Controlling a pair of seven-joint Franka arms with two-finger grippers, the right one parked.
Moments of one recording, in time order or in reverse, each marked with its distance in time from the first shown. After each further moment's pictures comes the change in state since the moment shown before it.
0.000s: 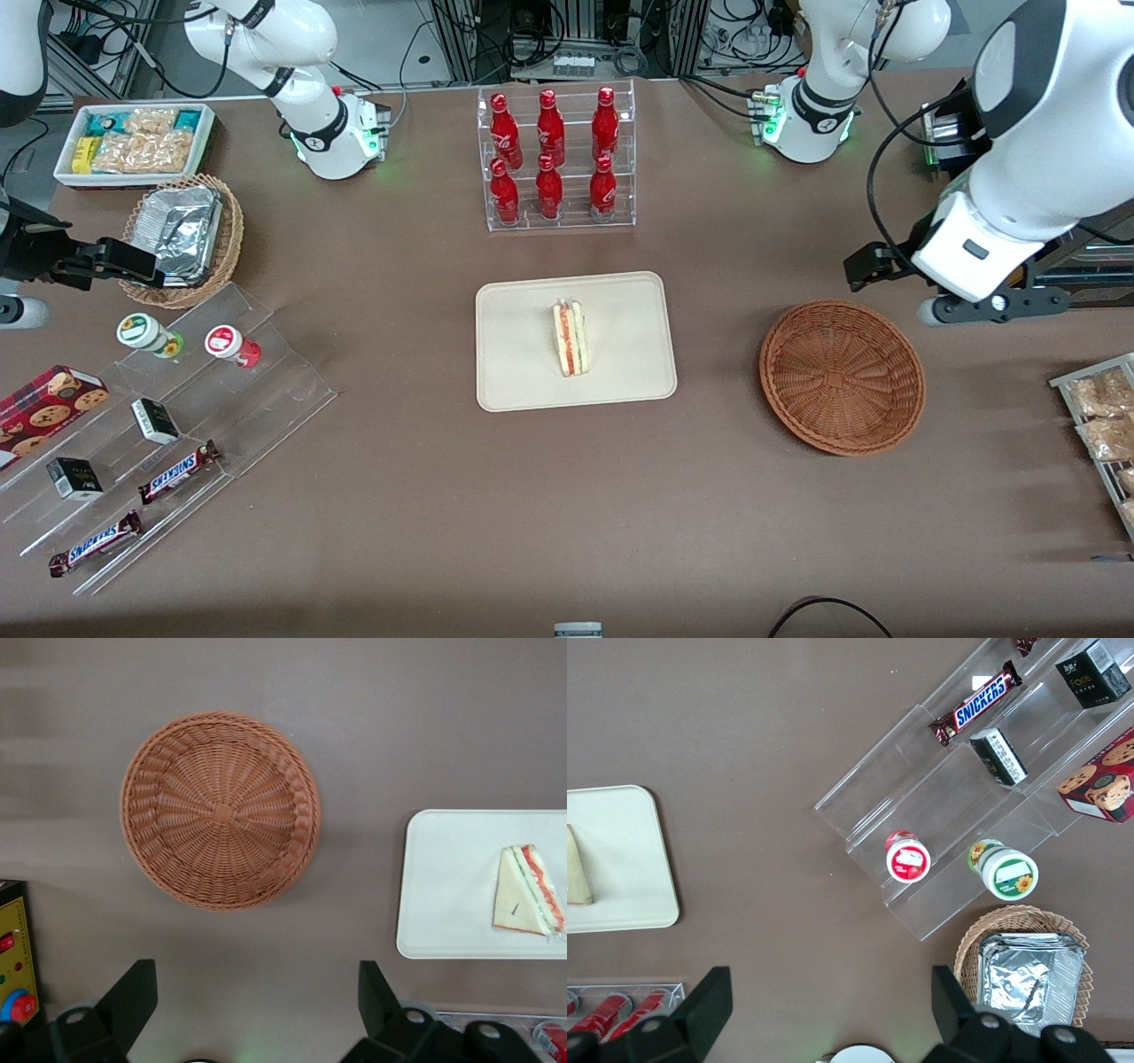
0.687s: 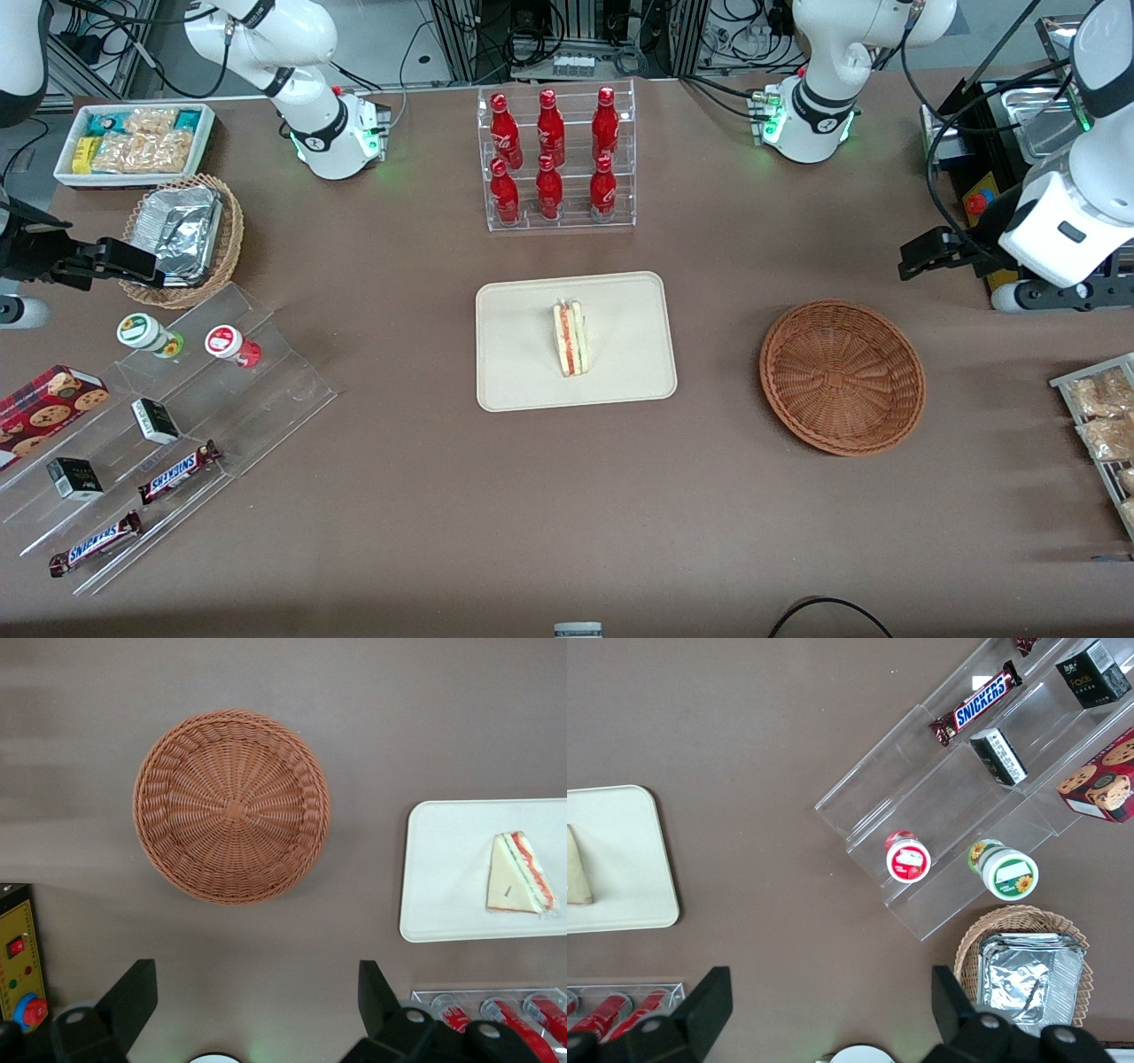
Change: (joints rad) arm 0.567 -0.065 -0.519 -0.004 0.005 -0.034 0.091
